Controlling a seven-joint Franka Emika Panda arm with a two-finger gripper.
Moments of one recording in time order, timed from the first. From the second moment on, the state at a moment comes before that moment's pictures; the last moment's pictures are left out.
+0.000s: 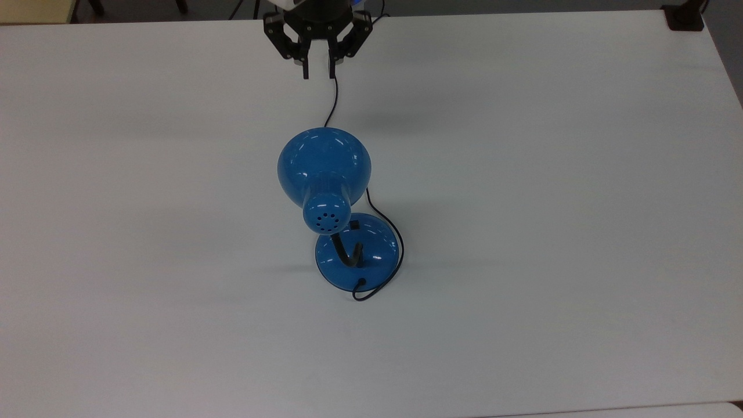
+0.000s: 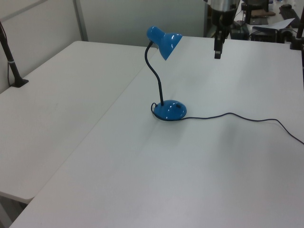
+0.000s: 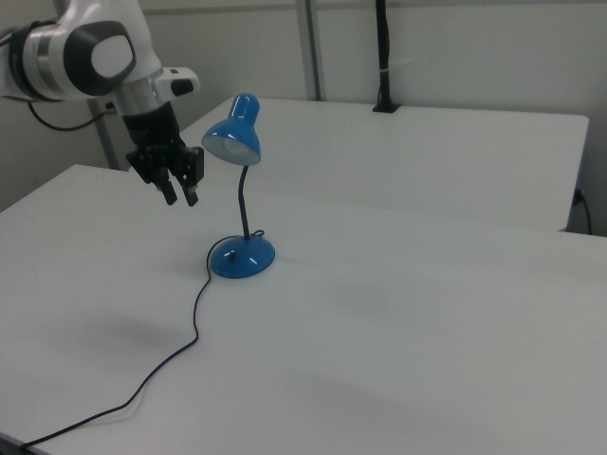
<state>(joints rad) 0.03 0.01 0.08 -1.74 -0.09 1.80 -0.02</state>
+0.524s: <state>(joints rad) 0.03 0.00 0.07 -1.67 -0.09 1.68 0.03</state>
